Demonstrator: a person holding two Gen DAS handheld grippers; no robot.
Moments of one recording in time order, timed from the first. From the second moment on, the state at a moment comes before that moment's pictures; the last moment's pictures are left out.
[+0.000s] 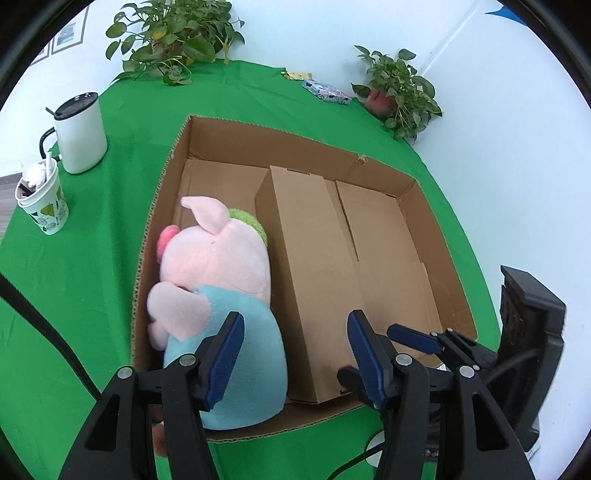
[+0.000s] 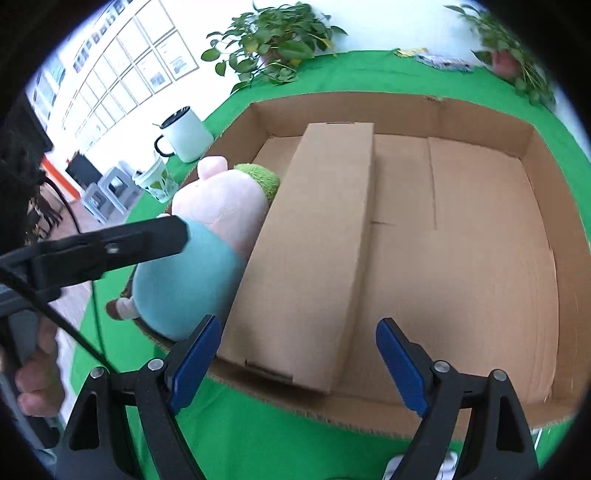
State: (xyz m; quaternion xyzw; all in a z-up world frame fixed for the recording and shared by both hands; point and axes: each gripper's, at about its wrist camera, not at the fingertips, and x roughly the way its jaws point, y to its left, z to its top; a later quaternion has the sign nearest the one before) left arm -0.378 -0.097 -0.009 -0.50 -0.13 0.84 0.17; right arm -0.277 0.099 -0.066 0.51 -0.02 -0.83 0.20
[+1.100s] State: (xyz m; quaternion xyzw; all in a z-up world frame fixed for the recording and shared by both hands) left arm -0.334 -0.117 0.002 -0.44 -0.11 0.88 0.15; right arm -0.276 0.084 -0.056 0.45 0.01 -0.87 0.21
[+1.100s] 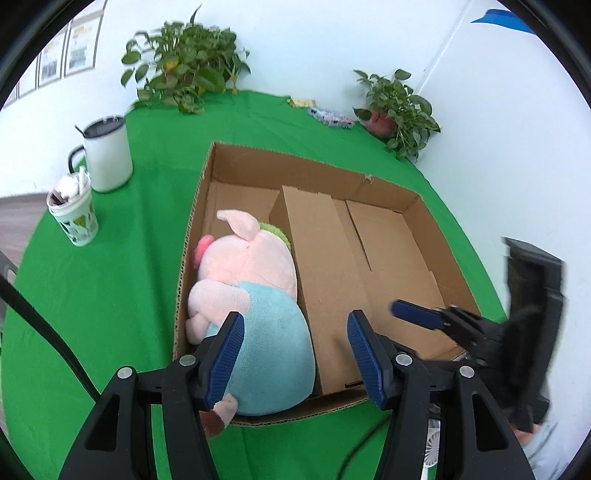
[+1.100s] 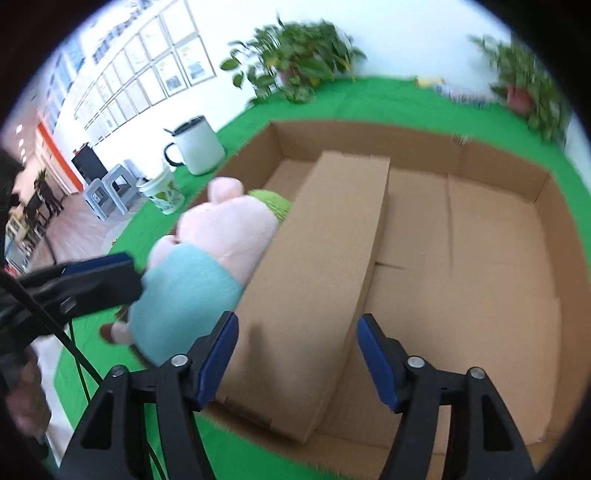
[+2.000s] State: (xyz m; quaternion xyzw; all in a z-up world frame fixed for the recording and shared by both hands) left arm -0.144 -0.035 -0.001 -0.26 0.00 0.97 0.02; right arm -0.057 0.142 -0.045 0.29 0.00 -0.95 0.09
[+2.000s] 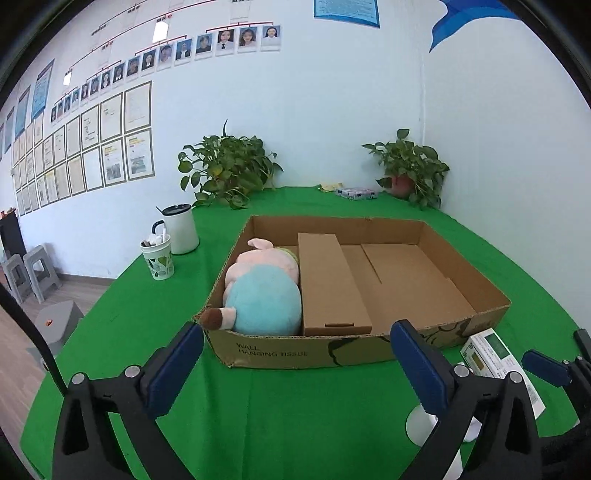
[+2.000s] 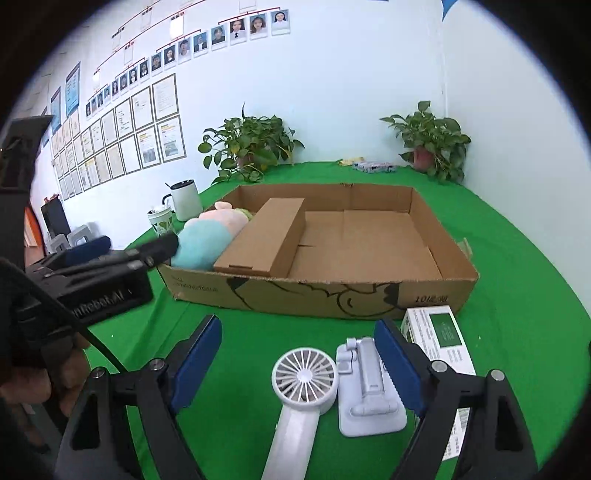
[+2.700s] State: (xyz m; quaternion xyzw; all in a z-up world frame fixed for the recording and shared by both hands) left arm -0.126 -0.044 -0.002 -0.28 -0.05 0.96 0.07; right arm -0.025 0.163 -0.048 0.29 -0.01 -0.95 0.08
